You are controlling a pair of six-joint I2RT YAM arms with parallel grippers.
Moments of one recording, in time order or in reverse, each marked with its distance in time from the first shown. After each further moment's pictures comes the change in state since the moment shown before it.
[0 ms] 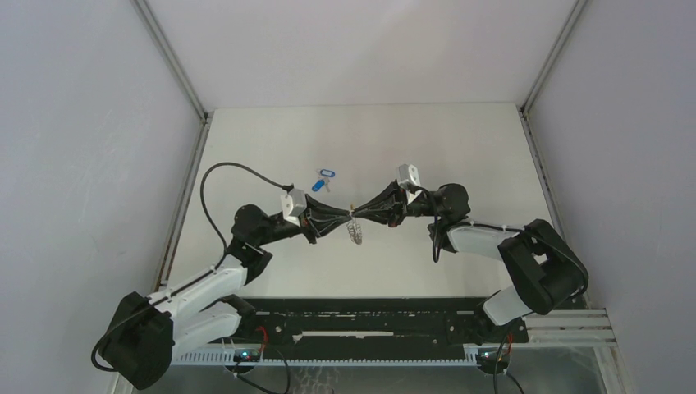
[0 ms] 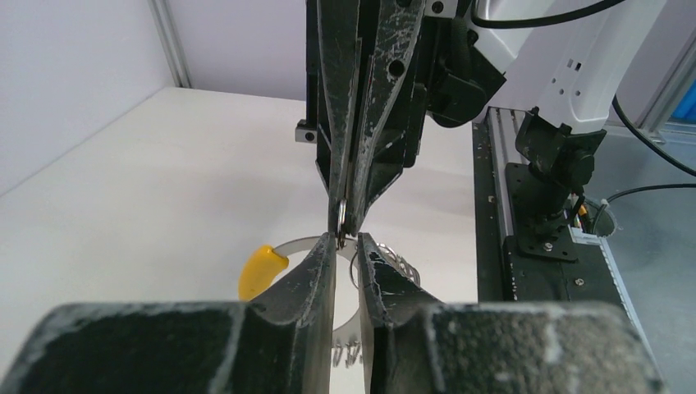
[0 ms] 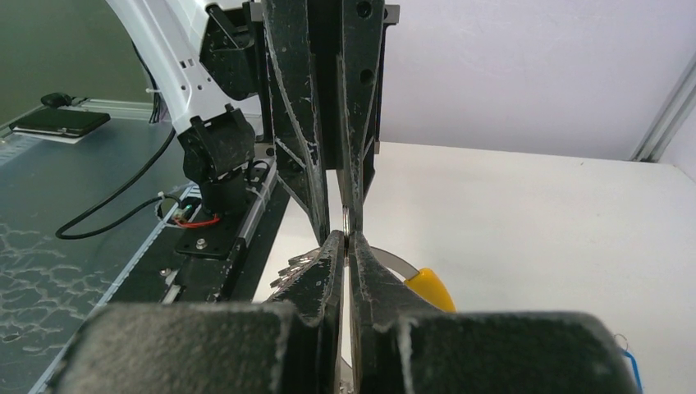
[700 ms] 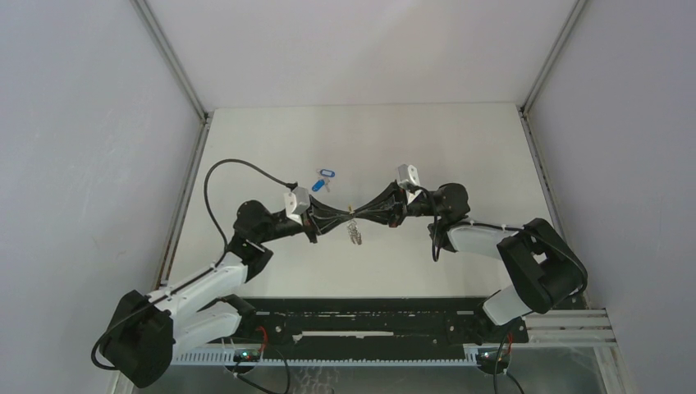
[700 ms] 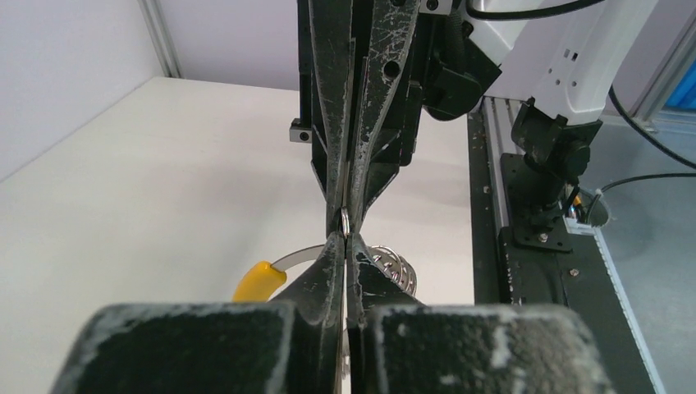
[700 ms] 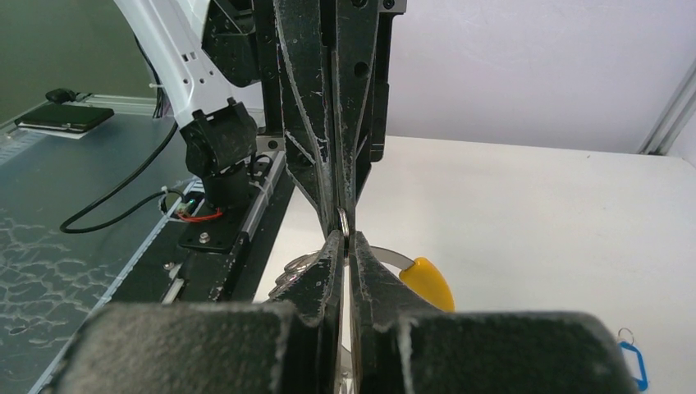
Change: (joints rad) left arm -0.003 0.017 0.027 -0.034 0.021 0.012; right arm 0.000 0.010 0.000 -0.002 -0.015 0.002
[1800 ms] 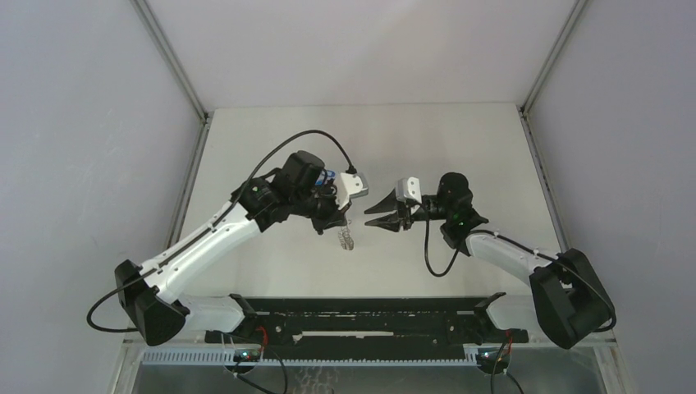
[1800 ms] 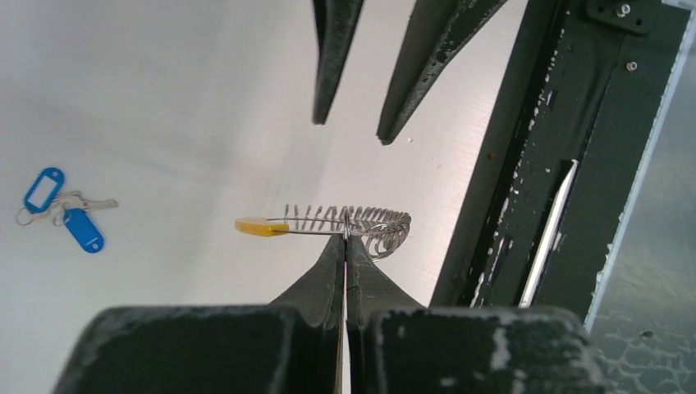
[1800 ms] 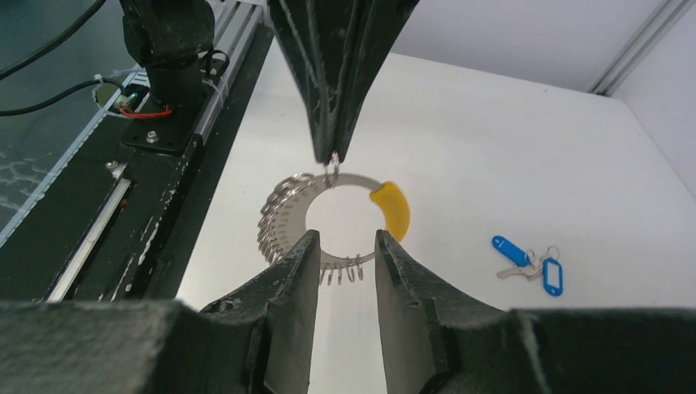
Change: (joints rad) left arm -0.208 0.251 0.828 -1.565 -0.416 0.473; right arm -0.052 -0.230 0.003 -0.723 -0.030 -0.589
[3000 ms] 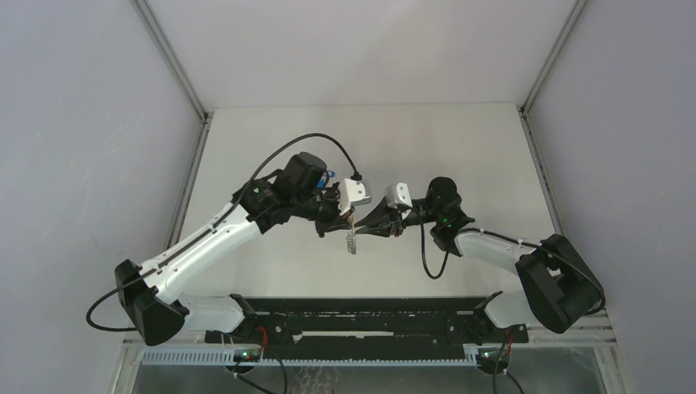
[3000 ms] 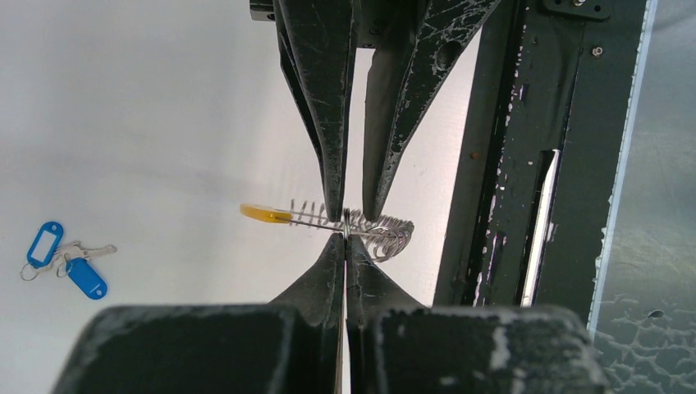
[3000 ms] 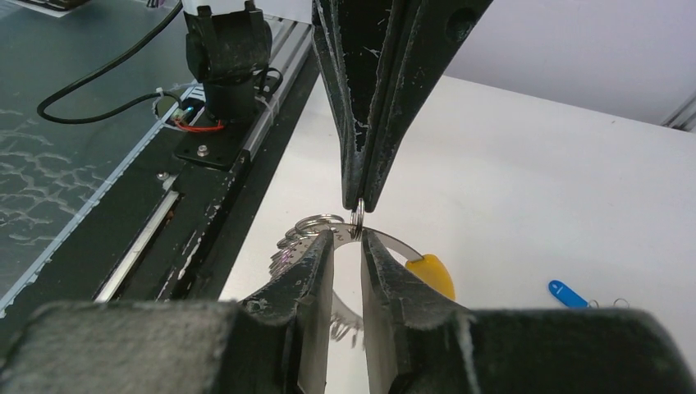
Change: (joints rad) left arm -0.029 0.002 0.000 -0.001 0.076 0.087; right arm 0.084 0.101 0.000 0.180 -0.049 0.102
